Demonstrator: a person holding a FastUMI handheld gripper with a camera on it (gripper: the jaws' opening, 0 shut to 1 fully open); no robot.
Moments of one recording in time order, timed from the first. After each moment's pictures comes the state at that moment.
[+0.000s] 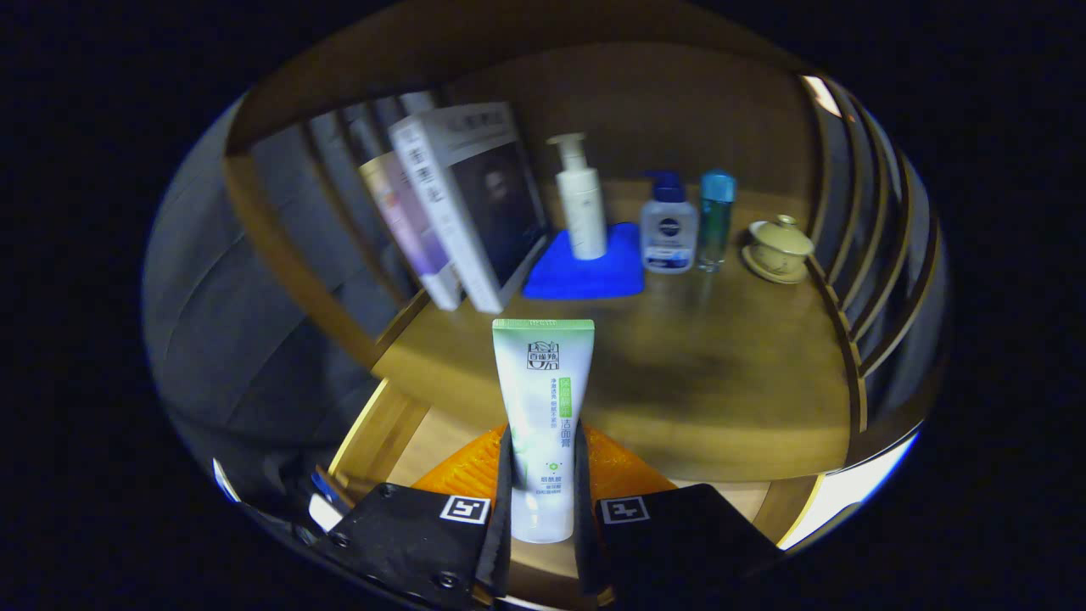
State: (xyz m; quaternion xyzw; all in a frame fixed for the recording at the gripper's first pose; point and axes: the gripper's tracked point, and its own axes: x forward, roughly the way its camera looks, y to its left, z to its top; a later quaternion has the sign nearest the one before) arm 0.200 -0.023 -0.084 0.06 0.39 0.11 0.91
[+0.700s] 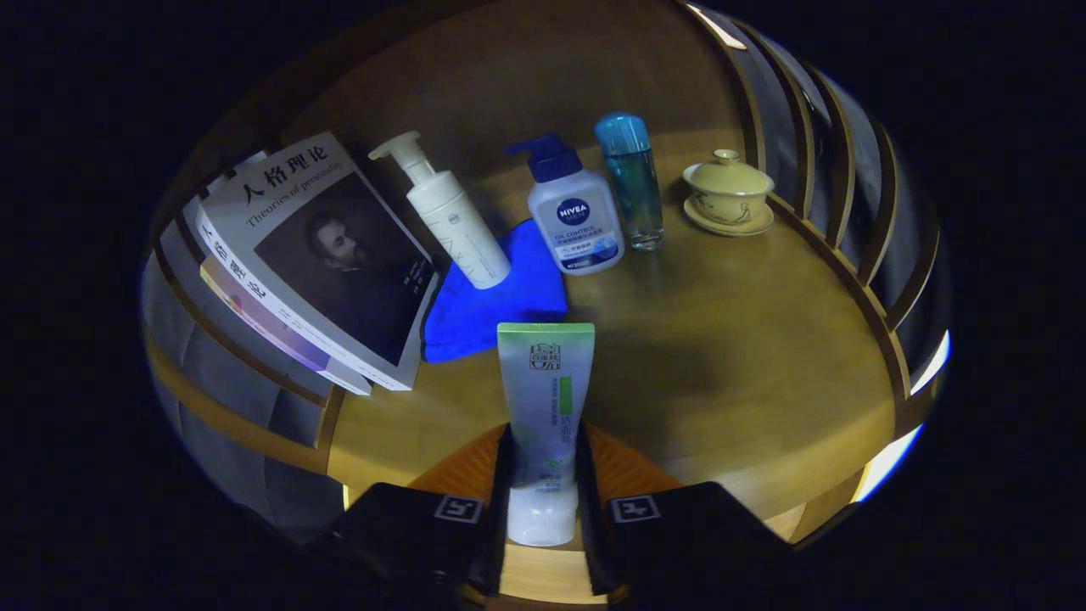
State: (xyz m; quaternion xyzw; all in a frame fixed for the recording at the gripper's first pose) arm 0.267 -0.032 -0.126 0.17 0.42 0.02 0.89
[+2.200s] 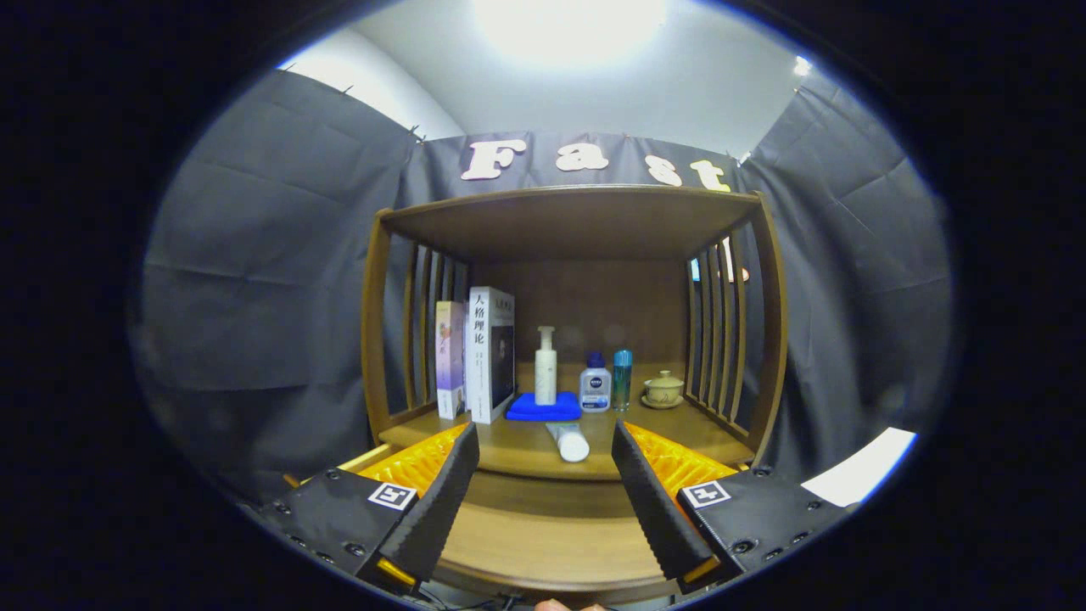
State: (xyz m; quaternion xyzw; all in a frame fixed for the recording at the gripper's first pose) arm 0.017 0.010 -0.040 -0.03 -0.02 0.02 1.00
